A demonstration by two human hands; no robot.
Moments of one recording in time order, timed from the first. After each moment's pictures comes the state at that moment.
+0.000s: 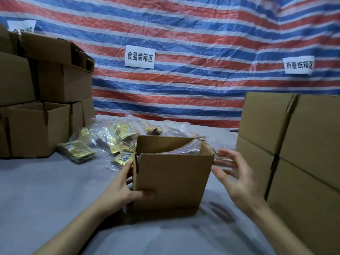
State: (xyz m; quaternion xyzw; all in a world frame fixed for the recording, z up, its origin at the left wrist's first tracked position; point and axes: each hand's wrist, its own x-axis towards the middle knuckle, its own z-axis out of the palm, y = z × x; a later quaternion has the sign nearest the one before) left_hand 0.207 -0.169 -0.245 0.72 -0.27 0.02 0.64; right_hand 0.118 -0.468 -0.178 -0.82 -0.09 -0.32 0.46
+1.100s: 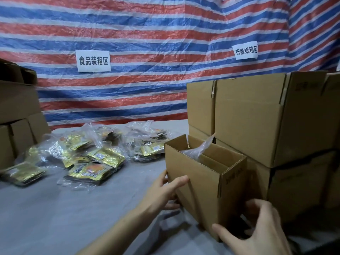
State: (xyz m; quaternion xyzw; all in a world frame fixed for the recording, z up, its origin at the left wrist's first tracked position) left_hand 0.119 -0.365 -0.202 0.68 -0.22 -0.19 0.68; right_hand -0.033 -0.523 -0.227 -0.82 0.30 -0.30 0.39
